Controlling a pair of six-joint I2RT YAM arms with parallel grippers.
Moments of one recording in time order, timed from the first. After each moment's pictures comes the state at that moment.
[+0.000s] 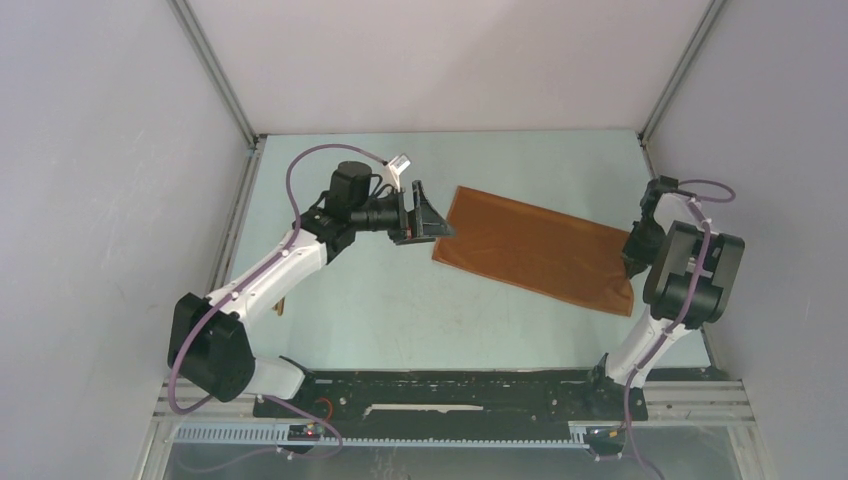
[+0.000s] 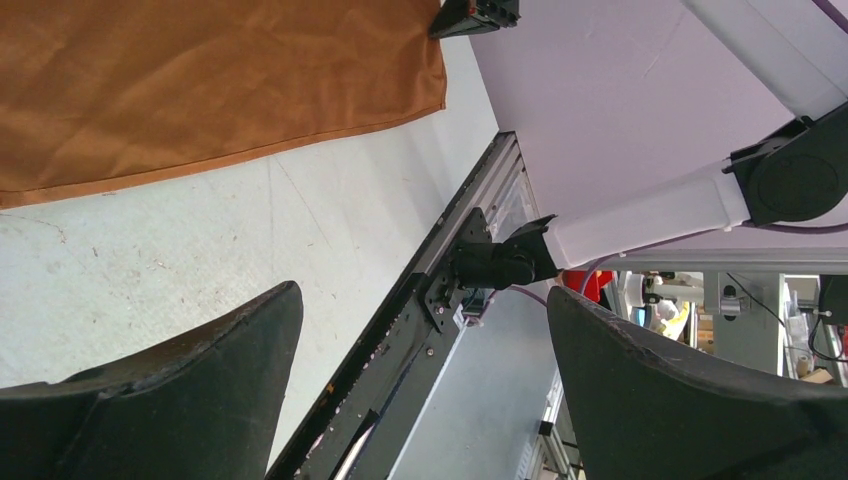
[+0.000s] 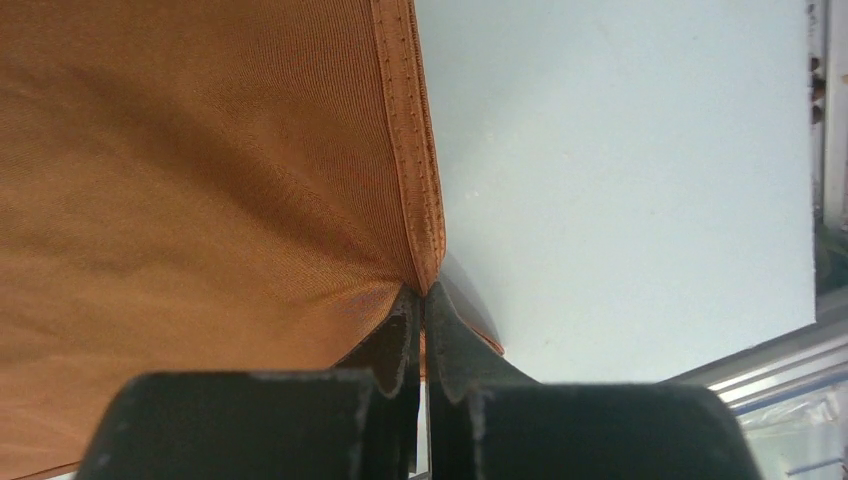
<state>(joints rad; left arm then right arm) -0.48 1.38 1.08 -0.18 0.75 -0.72 -0.36 1.84 1.25 -0.88 0.15 0.22</state>
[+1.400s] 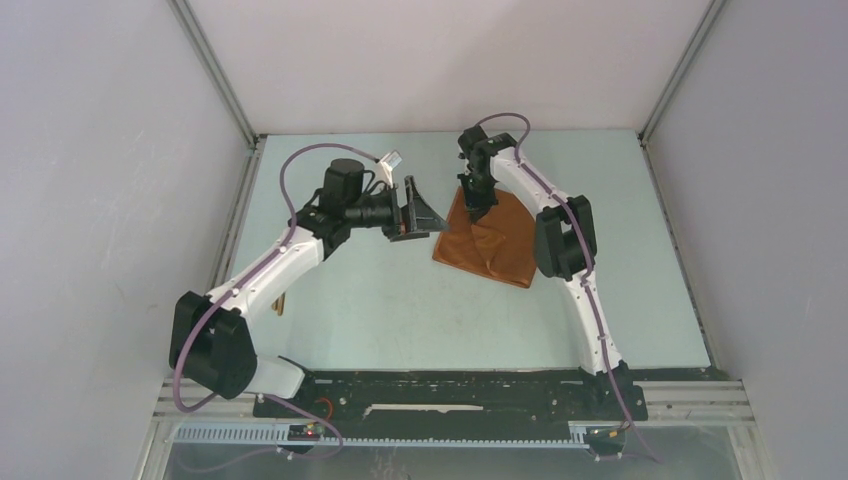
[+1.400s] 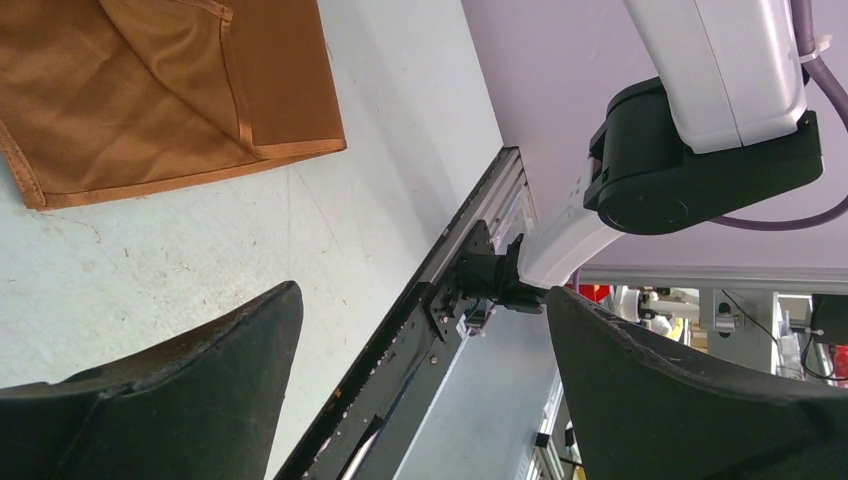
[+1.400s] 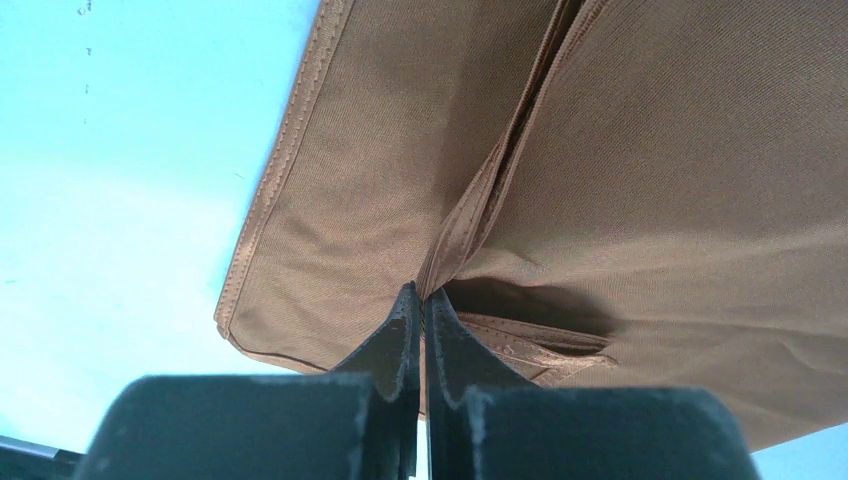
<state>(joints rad) -0.43 1.39 1.08 -0.18 0.76 -0.72 0.44 2.47 2.30 -1.16 -0.08 0.29</state>
